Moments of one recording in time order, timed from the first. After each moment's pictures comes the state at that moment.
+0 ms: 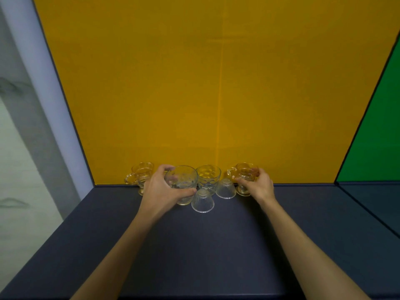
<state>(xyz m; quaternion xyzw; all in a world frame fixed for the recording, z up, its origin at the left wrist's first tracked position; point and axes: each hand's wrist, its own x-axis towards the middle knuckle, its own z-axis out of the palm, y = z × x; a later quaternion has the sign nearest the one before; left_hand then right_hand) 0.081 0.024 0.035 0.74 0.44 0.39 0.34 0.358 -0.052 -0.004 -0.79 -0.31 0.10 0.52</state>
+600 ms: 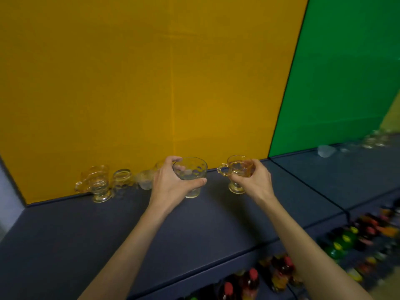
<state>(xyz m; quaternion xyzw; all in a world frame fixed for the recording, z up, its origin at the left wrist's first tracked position) 0.140 -0.022 0.039 0.78 0.28 0.37 0.41 0.323 -0.179 0.022 -0.81 -0.26 -0.05 0.53</state>
